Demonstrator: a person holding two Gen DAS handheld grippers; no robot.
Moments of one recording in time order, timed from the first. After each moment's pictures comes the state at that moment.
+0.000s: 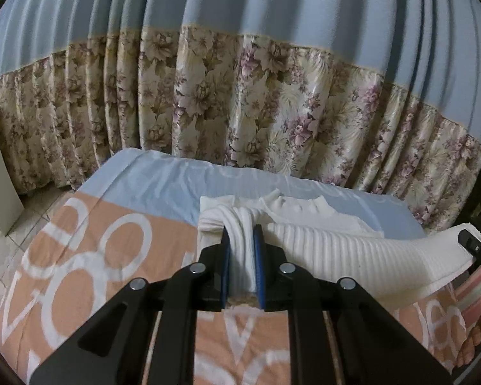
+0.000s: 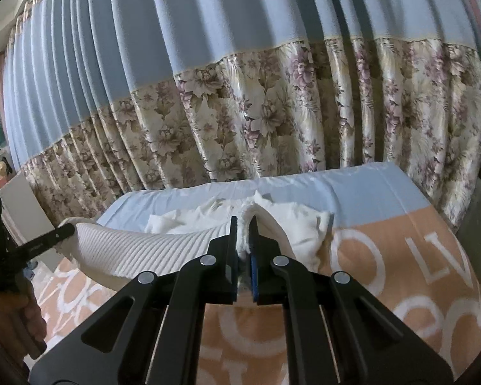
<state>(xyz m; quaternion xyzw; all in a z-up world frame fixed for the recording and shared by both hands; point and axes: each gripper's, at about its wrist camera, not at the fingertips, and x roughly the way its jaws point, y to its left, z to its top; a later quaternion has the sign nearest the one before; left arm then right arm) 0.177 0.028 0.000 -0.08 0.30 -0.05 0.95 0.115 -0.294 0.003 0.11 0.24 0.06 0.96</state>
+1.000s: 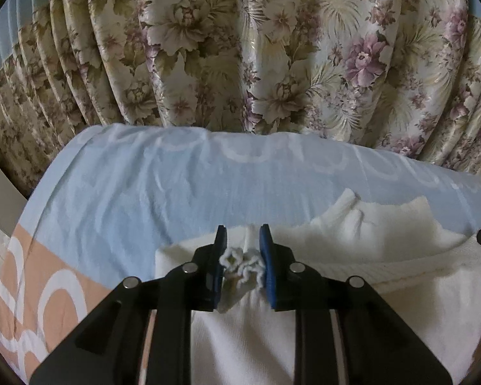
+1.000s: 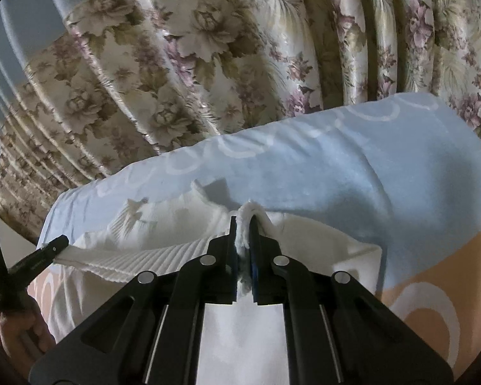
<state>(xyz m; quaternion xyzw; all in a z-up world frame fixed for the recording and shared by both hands) 0.430 -0.008 -0.122 0.00 0.43 0.01 0.90 0.386 -0.330 -0.130 0.18 0.41 0.01 0.89</state>
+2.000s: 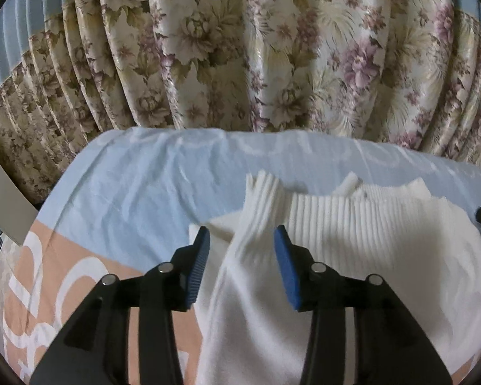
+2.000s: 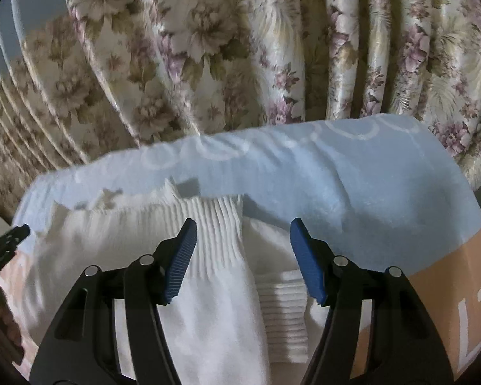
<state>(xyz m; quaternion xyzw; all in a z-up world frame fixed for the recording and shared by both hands) 0.387 0.004 -0.120 0.02 0.40 0.02 0.91 0.382 -0.331 -0.131 0.09 0.42 -0.01 0.90</state>
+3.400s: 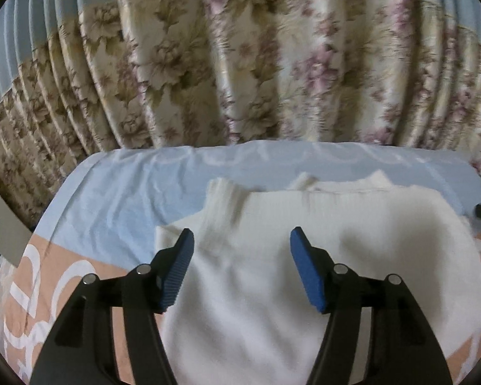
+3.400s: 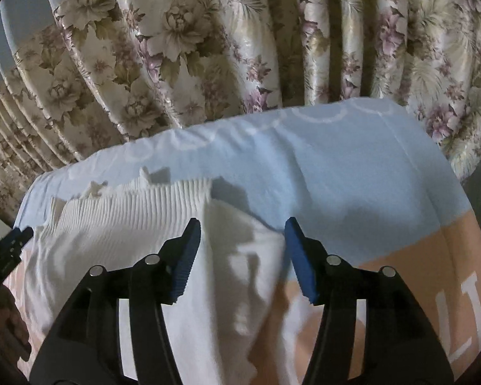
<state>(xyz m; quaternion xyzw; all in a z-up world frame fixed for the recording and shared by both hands) 0.348 -0.045 -0.098 0.04 0.36 -0.03 0.93 0.337 -0.384 -0.125 0.13 0.43 -0.01 0.90</state>
